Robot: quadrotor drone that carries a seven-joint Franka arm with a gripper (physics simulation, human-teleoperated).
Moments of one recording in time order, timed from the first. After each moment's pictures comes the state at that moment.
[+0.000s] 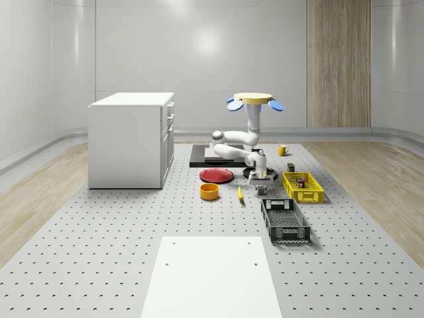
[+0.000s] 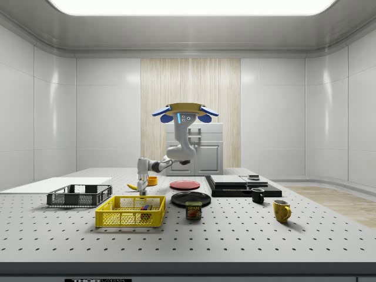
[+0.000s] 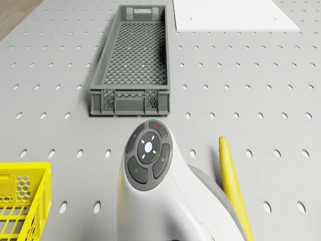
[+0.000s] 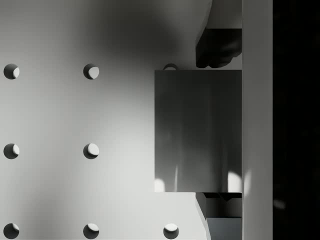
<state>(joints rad) -1.30 -1.53 1.17 -2.78 -1.96 1.67 1.75</state>
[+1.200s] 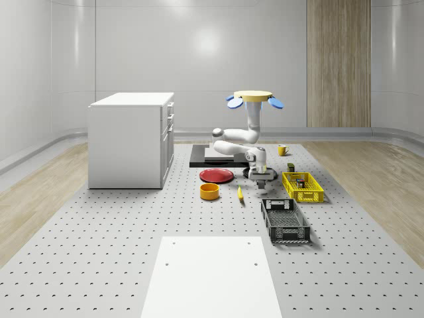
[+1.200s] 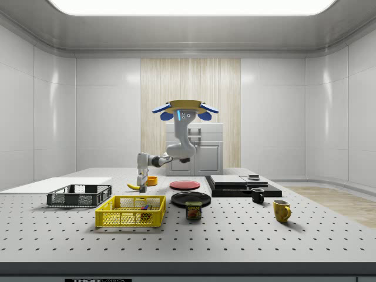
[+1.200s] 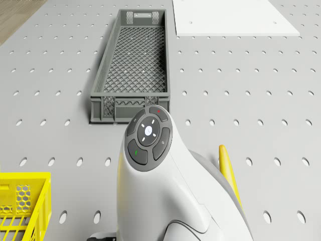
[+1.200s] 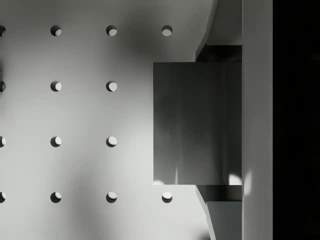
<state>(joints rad) -1.28 -1.52 1.25 -2.80 -1.89 1.62 1.74</state>
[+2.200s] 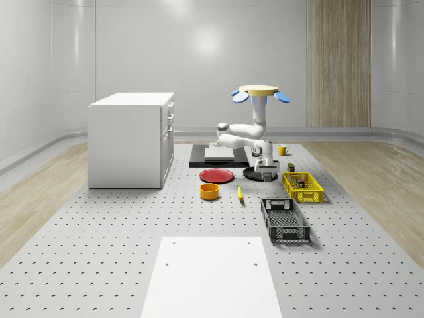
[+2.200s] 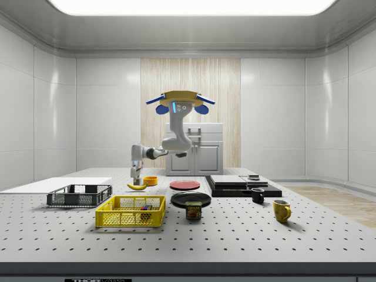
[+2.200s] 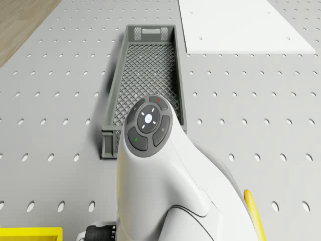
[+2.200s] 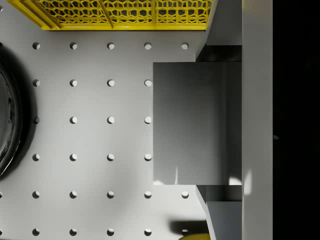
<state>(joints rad) -1.27 -1.52 1.30 -2.82 -1.84 1.61 1.74</state>
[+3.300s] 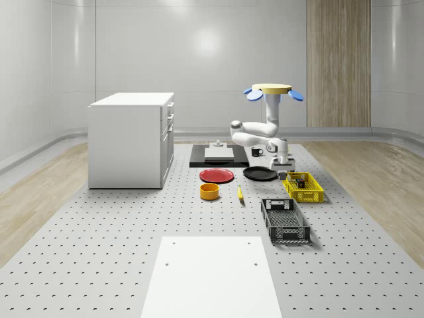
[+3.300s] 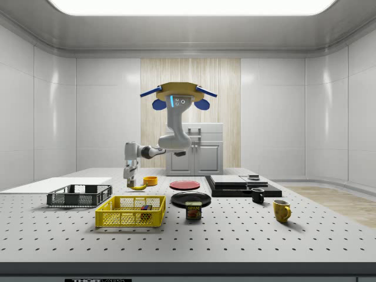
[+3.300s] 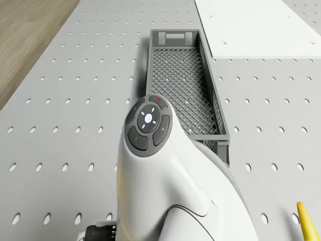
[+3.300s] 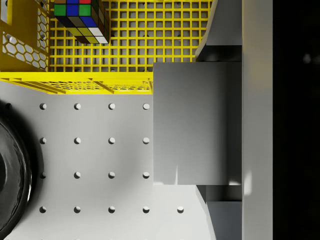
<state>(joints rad) -1.27 -1.53 1.30 -2.82 -1.84 1.62 1.75</state>
